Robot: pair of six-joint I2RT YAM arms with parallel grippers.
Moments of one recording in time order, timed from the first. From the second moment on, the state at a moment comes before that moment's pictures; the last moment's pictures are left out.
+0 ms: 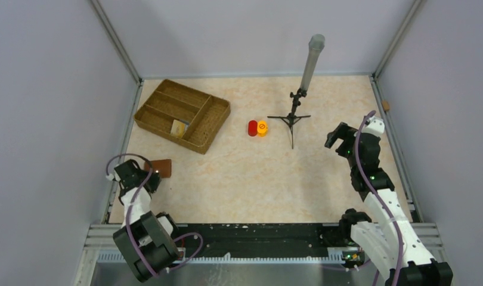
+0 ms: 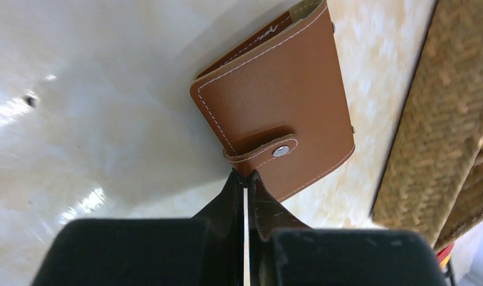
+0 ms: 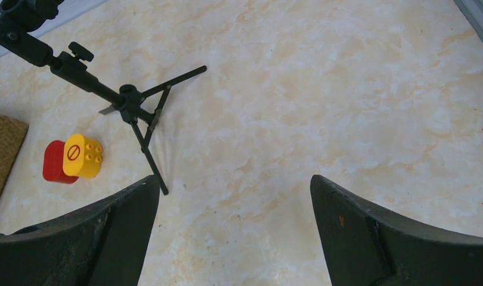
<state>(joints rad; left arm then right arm) 0.62 1.00 0.33 -0.20 0.19 -0.78 0.12 0.73 0.55 -0.19 0.22 0.42</state>
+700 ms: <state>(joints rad) -0.14 1.02 0.40 -0.42 0.27 -0.68 0.13 0.89 0.55 -0.10 -0.17 0.40</state>
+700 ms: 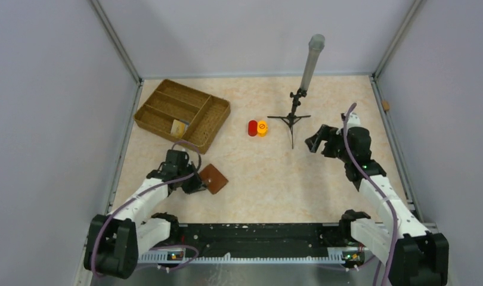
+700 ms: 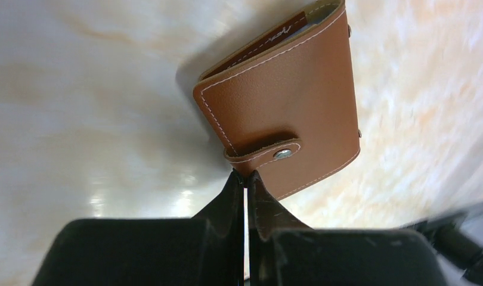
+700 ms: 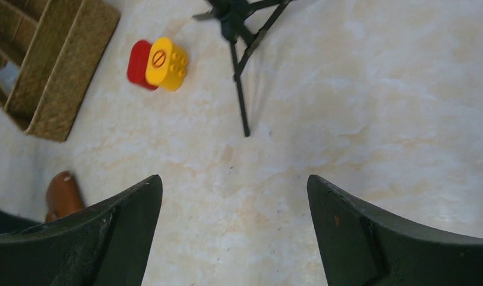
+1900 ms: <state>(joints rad) -0.61 1.26 0.25 0.29 0.50 -0.69 0.77 1.66 0.38 0.79 -0.53 0.93</state>
